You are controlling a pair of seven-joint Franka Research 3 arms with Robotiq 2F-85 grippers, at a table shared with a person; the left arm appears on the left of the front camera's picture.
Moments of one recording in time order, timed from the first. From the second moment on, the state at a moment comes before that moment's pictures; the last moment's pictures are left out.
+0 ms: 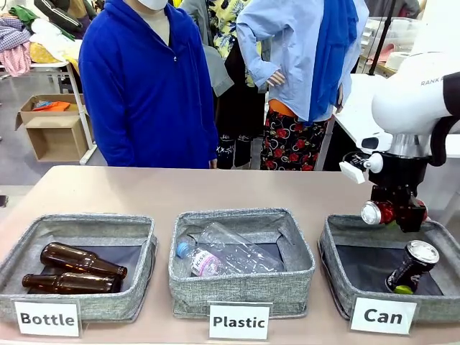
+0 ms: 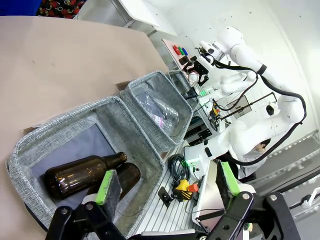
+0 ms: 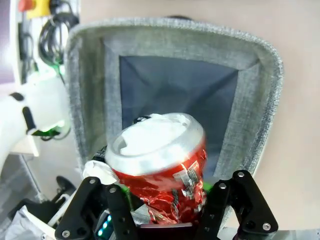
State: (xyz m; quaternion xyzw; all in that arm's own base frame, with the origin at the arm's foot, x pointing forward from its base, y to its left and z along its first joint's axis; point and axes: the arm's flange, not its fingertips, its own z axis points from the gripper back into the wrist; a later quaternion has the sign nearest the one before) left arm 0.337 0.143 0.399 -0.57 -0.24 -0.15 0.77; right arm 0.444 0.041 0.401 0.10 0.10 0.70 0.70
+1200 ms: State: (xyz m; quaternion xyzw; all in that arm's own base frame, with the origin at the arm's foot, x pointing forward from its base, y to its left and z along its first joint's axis) left arm 0.337 0.143 0.399 -0.57 -0.24 -0.15 0.77; right arm 0.458 0.037 0.402 0.22 0.00 0.66 0.72
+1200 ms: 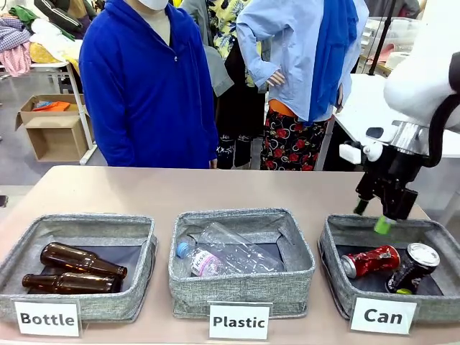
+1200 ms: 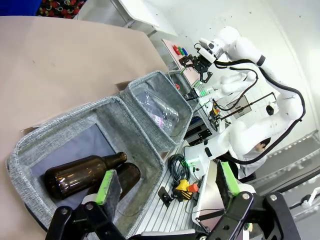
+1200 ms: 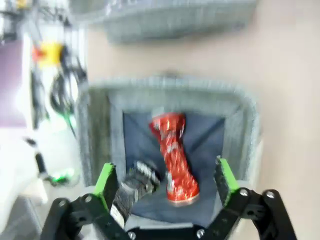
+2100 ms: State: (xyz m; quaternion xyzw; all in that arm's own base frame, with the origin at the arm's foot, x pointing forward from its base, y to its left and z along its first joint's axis) left arm 0.337 0.143 0.399 -0.57 -0.24 -0.15 0.77; right arm 0.500 0.018 0.381 0.64 -0.23 0.40 0.61
